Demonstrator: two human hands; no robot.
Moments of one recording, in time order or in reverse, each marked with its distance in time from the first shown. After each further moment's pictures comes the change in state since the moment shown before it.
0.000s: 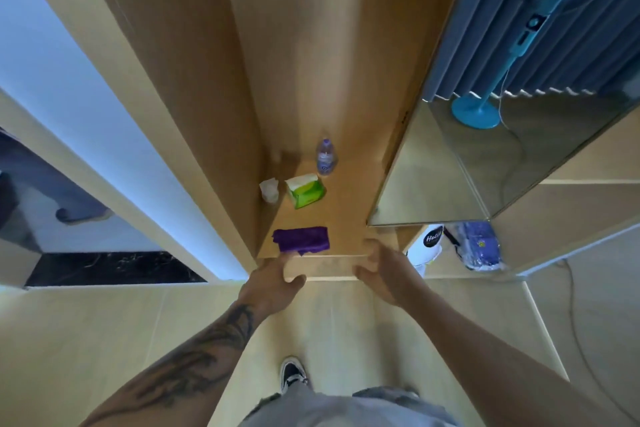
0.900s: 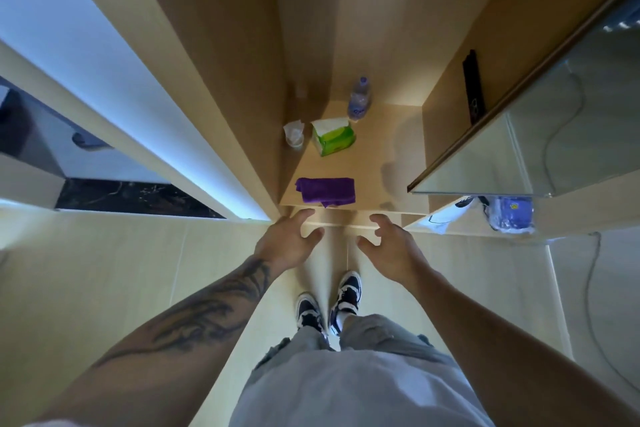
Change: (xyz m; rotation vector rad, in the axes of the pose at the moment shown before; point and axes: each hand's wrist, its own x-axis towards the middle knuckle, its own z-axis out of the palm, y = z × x) left_hand 0.046 -0.040 -0.015 -0.071 -0.066 -0.084; right_hand 0.045 -0.031 0.060 0.083 -0.135 0.115
